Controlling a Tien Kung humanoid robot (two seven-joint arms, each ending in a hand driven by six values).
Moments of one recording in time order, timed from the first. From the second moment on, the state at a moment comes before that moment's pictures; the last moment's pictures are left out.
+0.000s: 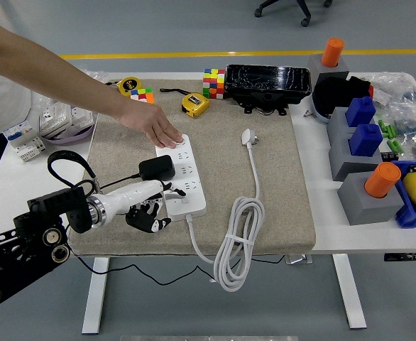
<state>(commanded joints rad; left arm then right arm) -0.49 0.47 -0.63 -1.44 1.57 -0.14 0.23 0.00 -0.33 1.18 0.44 -0.74 -0.02 -0.07</state>
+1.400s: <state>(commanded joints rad) -0.52 0.46 -0.60 -1.41 1.50 -0.18 0.28 -0.01 -0.33 1.18 0.44 -0.74 -0.02 -0.07</state>
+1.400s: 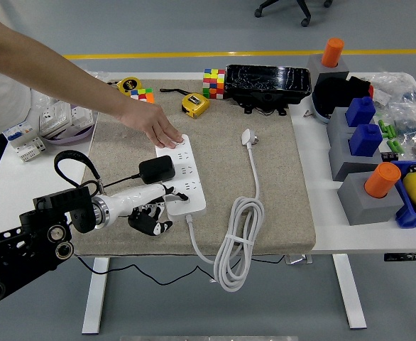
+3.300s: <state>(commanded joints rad) -0.56 0.34 -0.66 -1.12 1.54 0.22 0.13 -0.01 -0.33 1.19 0.44 -0.74 -0.02 -0.07</state>
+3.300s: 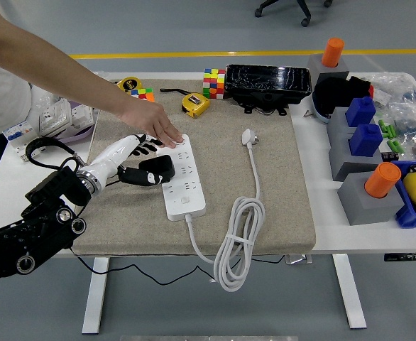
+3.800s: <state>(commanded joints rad) -0.57 0.32 -0.63 -1.10 1.56 0.27 0.13 -0.01 -0.33 1.18 0.44 -0.74 -0.02 -0.07</state>
